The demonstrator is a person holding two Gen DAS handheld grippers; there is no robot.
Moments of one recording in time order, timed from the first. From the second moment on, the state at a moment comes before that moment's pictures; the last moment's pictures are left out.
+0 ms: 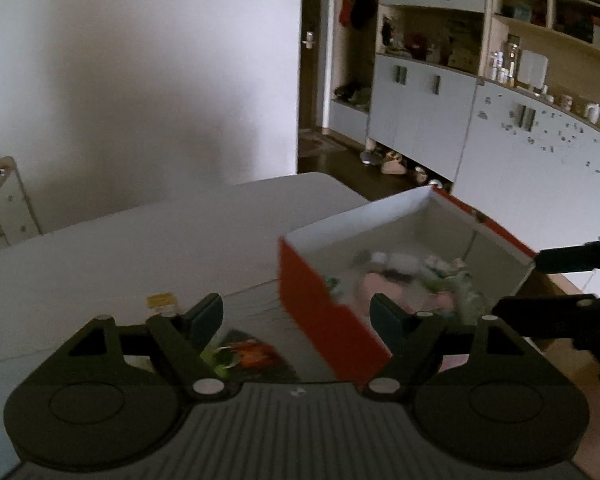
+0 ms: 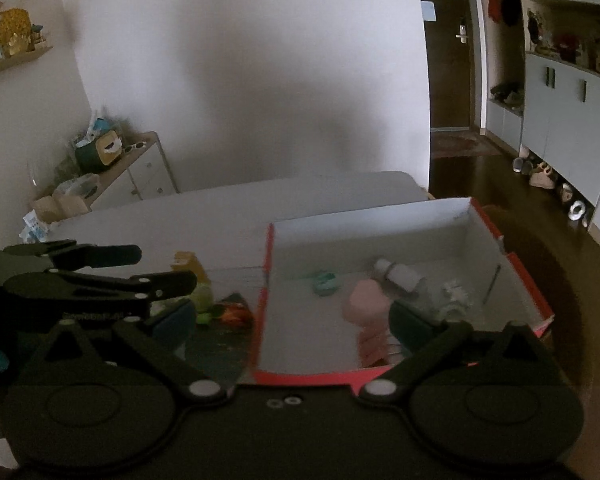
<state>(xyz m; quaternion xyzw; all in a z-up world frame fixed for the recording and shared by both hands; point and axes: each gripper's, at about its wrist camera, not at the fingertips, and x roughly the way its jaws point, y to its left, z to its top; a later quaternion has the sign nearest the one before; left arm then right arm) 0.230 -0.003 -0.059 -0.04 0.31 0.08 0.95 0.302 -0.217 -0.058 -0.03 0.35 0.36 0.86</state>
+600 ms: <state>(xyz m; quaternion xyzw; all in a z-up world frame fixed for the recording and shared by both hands) 0.199 0.091 -0.105 -0.05 0.33 0.12 0.94 0.249 -0.125 -0.082 -0.08 0.37 0.38 0.84</state>
